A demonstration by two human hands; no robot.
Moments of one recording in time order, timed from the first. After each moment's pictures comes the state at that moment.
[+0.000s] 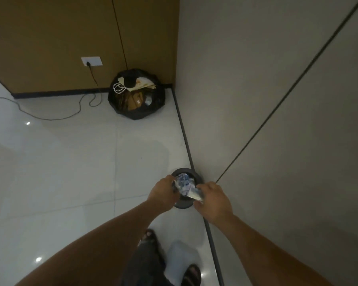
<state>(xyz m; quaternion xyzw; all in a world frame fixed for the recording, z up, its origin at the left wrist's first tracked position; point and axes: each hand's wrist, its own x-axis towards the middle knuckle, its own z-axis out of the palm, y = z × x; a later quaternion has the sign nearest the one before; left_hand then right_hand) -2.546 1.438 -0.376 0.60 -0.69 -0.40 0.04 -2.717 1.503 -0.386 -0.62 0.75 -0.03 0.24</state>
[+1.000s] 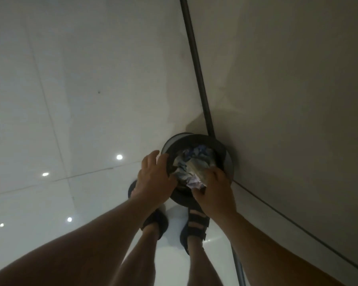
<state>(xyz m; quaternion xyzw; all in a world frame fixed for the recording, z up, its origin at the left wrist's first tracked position) -2.604 1.207 -0.874 0.60 -0.68 -0.40 -0.09 -2.766 1.295 -0.873 -0.48 0.79 0.05 0.37</state>
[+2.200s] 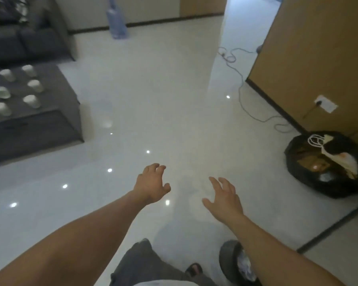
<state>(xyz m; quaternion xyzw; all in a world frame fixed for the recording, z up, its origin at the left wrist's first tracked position) -2.362 1.589 -0.361 0.93 -0.27 -0.20 0.11 -2.518 1.393 -0.386 -0.93 0.27 0.13 0.22</state>
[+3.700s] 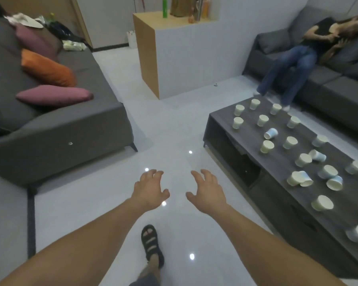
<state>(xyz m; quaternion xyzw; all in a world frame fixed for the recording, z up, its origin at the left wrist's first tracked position) -2.123 2.616 -0.337 0.85 0.46 -0.05 0.23 -1.957 2.504 -0.353 -0.85 -0.49 0.18 0.09</state>
